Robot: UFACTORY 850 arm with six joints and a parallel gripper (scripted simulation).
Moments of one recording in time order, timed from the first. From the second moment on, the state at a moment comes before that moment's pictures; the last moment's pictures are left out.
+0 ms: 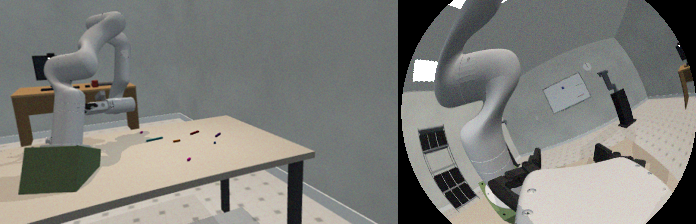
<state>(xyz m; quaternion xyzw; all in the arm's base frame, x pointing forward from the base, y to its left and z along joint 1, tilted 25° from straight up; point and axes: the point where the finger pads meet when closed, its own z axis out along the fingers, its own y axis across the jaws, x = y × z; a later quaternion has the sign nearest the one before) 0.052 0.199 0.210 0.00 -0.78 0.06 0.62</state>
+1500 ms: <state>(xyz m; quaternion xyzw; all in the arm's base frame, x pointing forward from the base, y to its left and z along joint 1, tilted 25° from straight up) 0.115 0.217 0.197 -0.32 -0.69 0.01 0.64</state>
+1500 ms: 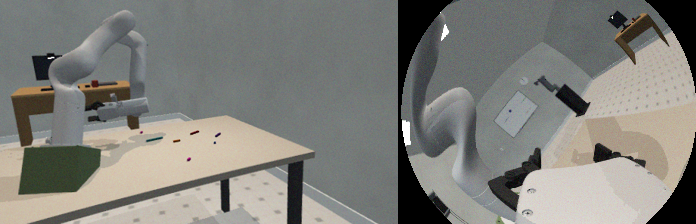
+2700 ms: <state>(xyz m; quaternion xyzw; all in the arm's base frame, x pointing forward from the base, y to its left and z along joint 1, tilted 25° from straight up) 0.216 0.246 0.176 -0.77 -0.39 -0.05 0.51</state>
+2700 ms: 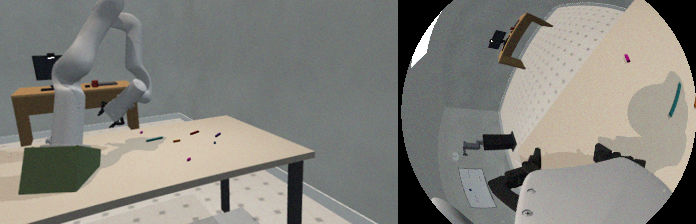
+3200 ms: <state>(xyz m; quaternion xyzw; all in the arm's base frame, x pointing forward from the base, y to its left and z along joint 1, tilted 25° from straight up) 0.255 0.258 0.169 -0.88 -0.23 -0.08 0.41</state>
